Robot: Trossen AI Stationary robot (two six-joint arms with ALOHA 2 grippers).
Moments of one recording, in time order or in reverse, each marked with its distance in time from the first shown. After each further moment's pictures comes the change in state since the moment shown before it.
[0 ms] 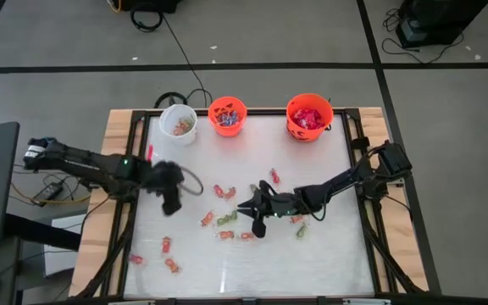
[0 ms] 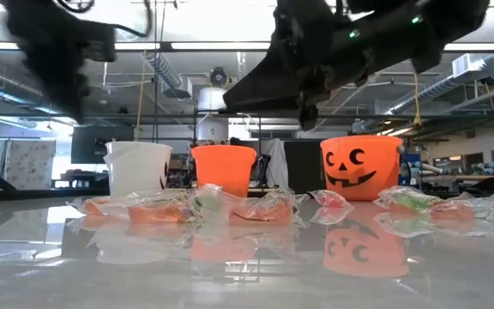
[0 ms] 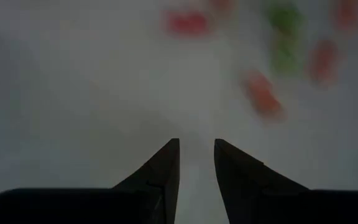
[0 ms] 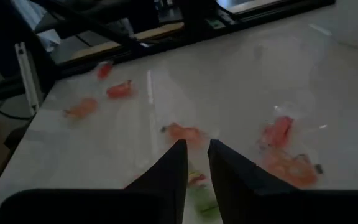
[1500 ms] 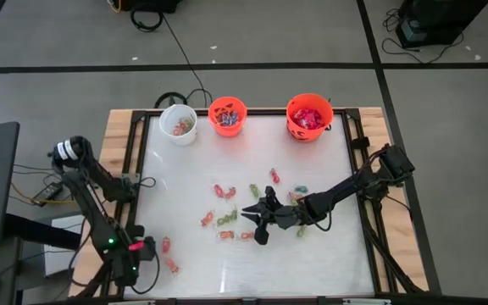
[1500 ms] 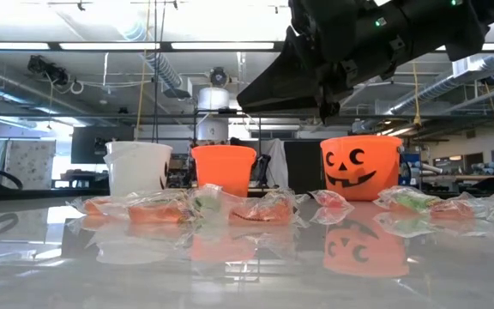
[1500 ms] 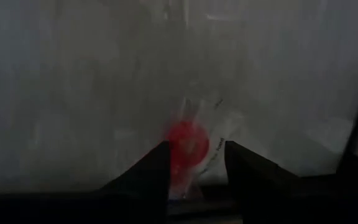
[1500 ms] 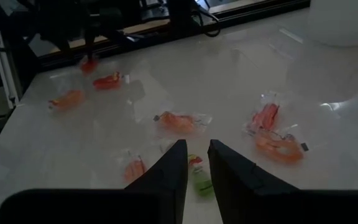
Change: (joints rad) left arm -1.002 0.455 0.000 0.197 0.227 -0.626; right arm 0.101 0.002 0.000 -0.053 0.189 0.029
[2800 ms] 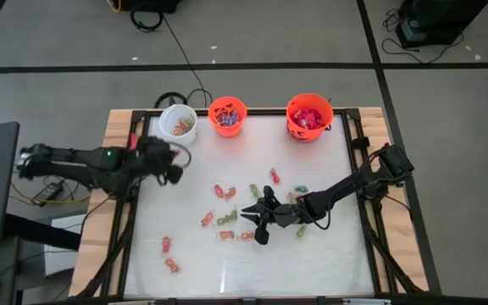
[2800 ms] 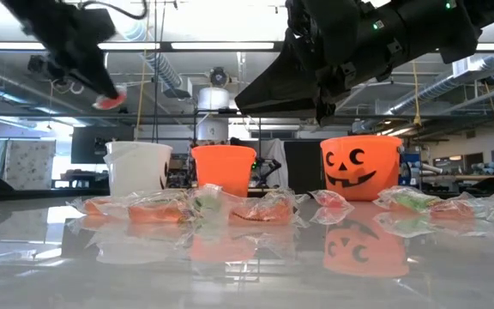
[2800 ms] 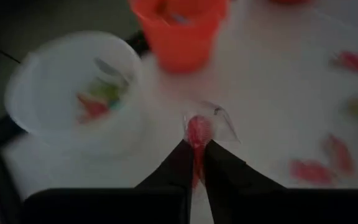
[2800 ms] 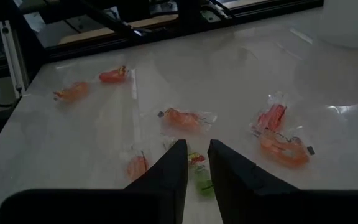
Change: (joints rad) left arm 1.096 -0.620 0.000 -0.179 -0.797 0.569; right arm -0.016 0.000 0.000 0.000 -0.051 -0.041
